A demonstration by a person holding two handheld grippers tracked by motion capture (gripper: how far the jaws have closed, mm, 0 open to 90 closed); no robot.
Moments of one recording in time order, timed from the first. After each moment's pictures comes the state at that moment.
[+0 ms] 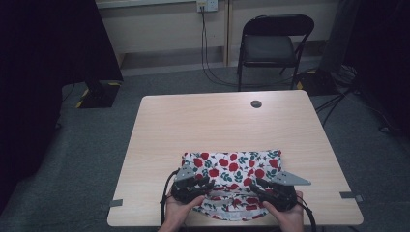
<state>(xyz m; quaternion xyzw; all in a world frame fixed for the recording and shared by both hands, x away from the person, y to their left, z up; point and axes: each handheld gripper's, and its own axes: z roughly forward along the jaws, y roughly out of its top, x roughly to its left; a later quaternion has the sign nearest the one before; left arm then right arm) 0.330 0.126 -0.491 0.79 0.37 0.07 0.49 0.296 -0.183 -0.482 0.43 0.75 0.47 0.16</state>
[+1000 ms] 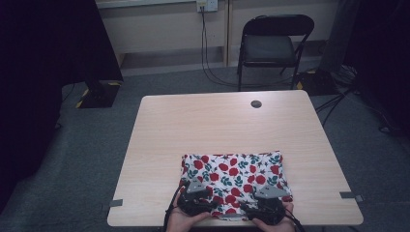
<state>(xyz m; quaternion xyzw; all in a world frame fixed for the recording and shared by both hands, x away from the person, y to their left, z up) 0.305 0.113 -0.519 0.84 0.35 0.06 0.41 0.275 -0.157 -0.521 0.42 0.81 0.38 0.15</state>
